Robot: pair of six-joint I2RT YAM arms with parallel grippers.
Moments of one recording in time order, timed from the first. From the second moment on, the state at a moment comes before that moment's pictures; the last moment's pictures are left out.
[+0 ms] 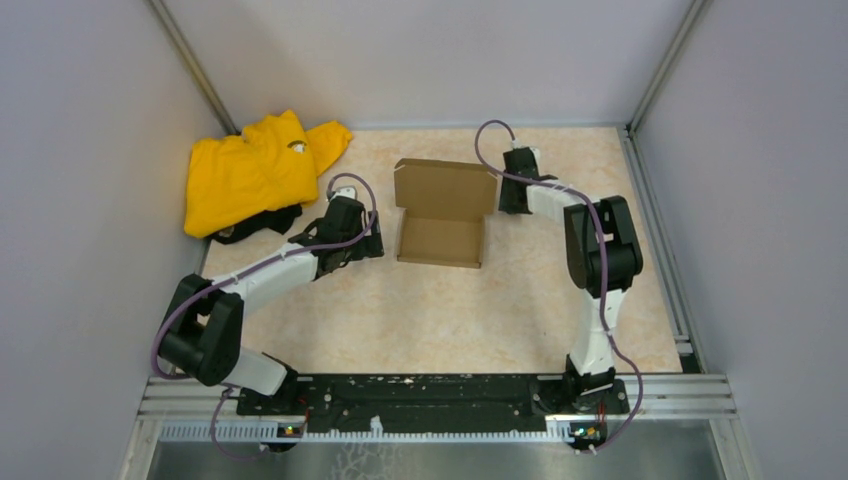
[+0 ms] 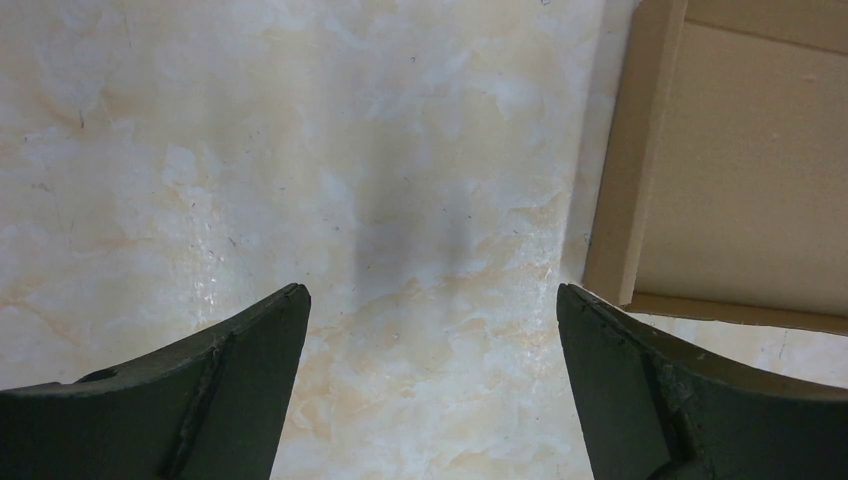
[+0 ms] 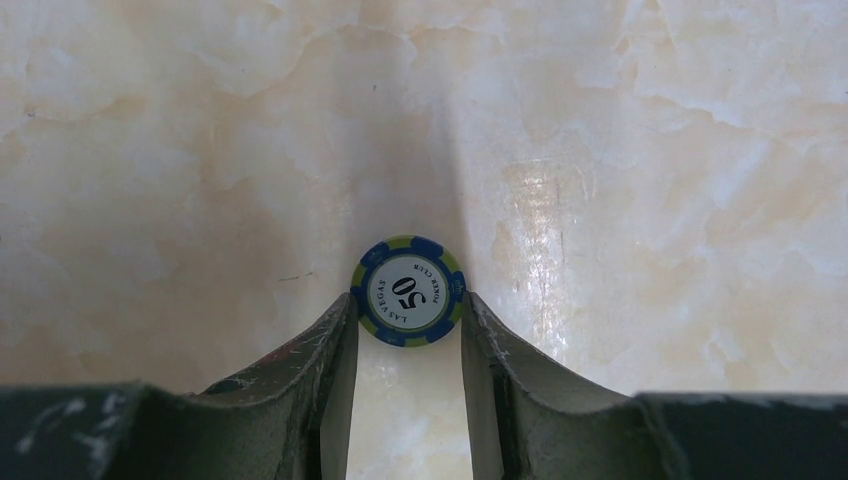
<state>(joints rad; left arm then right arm) -0.50 1.46 0.82 -0.18 -0.28 -0.49 0.25 2.01 1.33 -0.25 0.22 0.31</state>
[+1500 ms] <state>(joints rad) -0.49 1.49 0.85 -0.17 -0.25 -0.48 0.22 2.29 1.77 -0.30 0.22 0.29</state>
